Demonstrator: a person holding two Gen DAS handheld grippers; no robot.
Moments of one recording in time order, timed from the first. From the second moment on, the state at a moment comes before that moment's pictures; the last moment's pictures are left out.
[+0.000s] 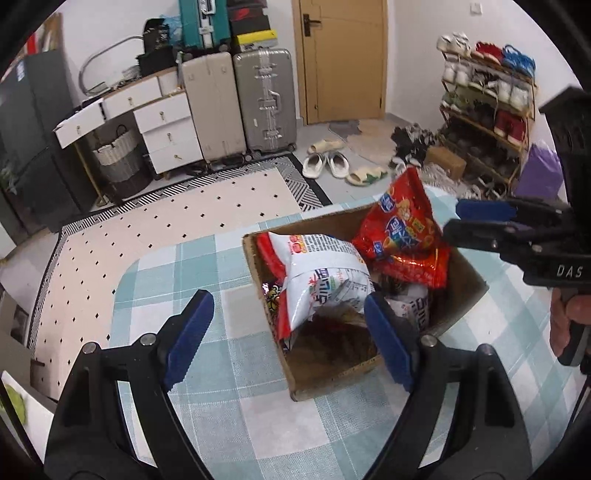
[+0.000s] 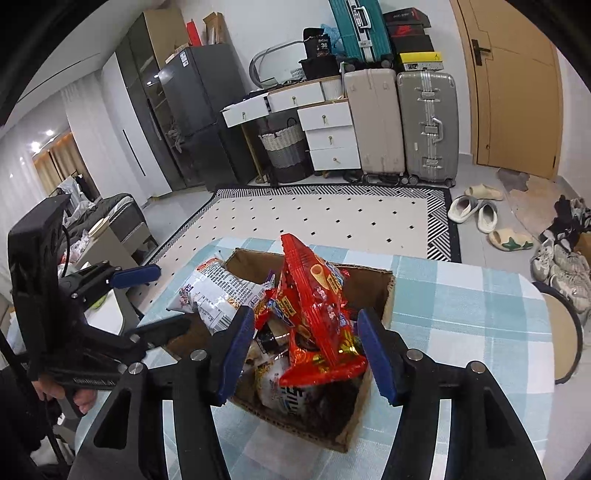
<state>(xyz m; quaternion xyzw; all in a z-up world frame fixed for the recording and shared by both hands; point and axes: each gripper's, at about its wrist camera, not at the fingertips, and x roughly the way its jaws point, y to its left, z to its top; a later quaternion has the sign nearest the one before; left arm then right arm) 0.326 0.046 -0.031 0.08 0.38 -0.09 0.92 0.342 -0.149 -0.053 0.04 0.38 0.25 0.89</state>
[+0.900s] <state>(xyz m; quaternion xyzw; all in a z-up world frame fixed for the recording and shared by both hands) 0.073 0.064 0.002 0.01 0.19 0.03 0.98 0.069 -0.195 -0.037 0.07 0.18 0.21 0.96</state>
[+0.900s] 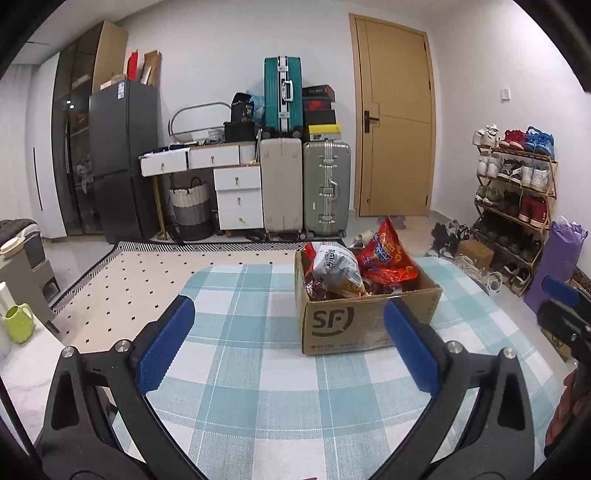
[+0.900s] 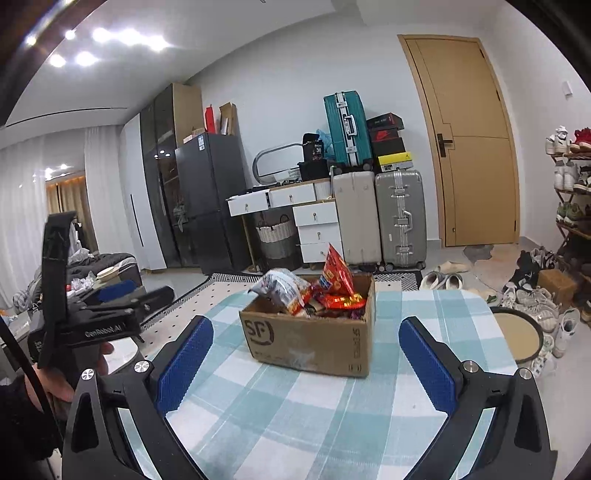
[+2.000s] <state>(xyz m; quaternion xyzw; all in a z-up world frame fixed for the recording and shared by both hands) 0.074 0.077 -0.109 -0.02 0.20 0.04 0.98 0.061 -0.190 -0.116 0.03 0.18 0.16 0.97</state>
